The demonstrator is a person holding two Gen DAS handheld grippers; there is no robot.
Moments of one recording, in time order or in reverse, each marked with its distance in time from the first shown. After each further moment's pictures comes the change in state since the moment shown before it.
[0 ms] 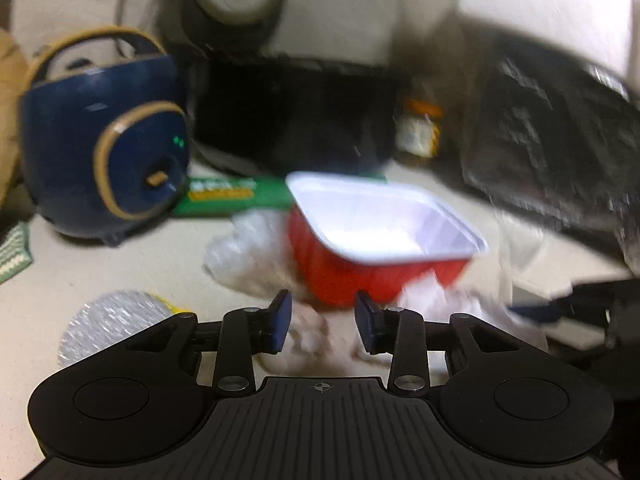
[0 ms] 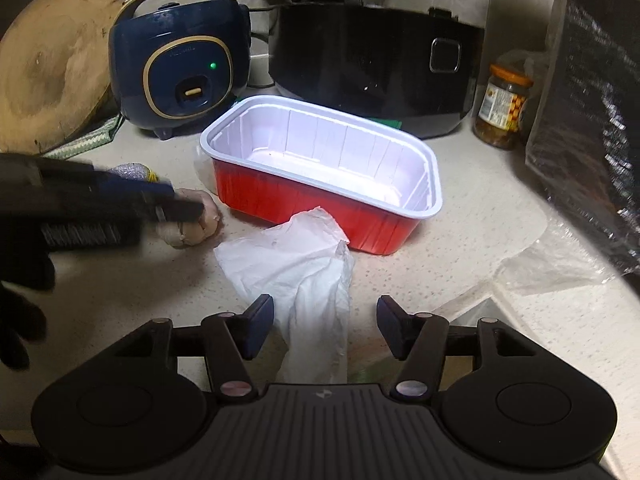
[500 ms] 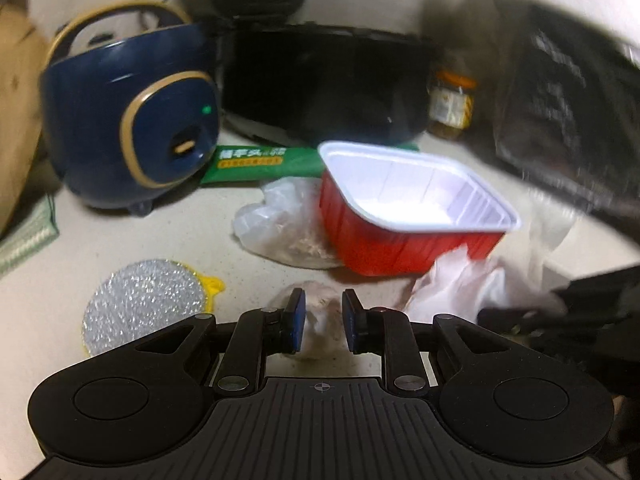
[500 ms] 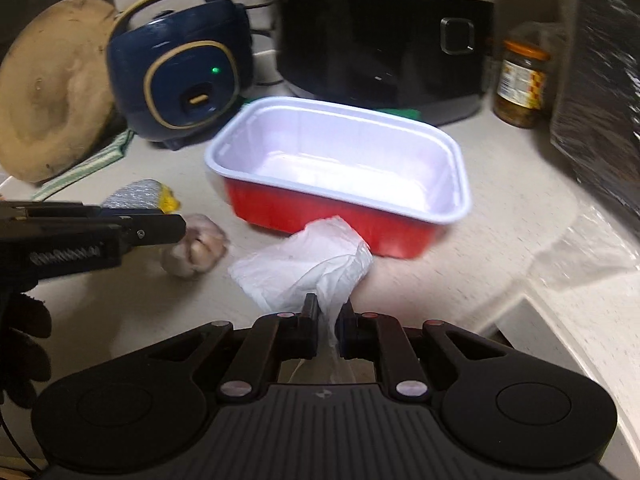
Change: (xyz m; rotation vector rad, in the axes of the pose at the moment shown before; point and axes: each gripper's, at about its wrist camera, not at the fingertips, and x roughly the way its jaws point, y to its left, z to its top) left arm 0.011 -0.008 -0.004 0.014 0.127 0.095; right arm 0.020 -0.010 0.014 0.094 0.056 0.100
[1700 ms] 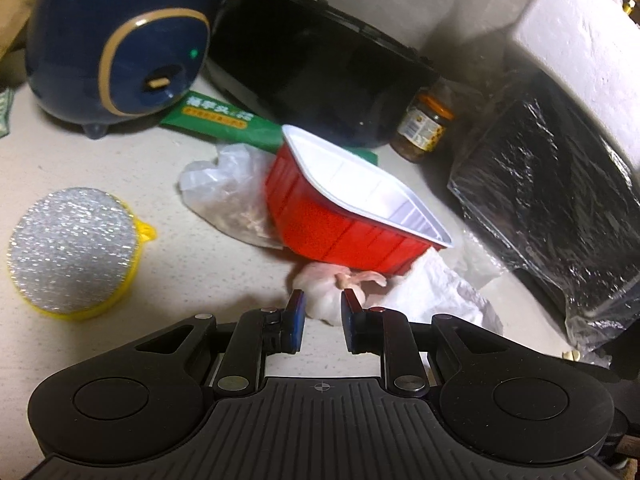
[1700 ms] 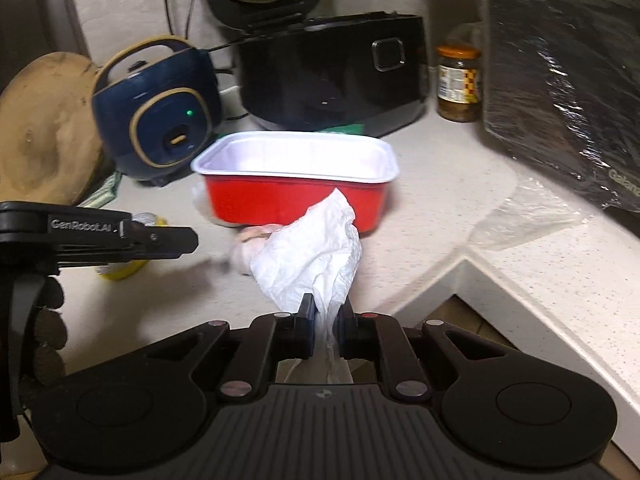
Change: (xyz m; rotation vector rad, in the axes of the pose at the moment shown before) left arm -0.002 0.017 0.009 -0.329 0.072 -0.266; right arm -0.050 -0.009 -0.020 0.138 -0.074 -0.052
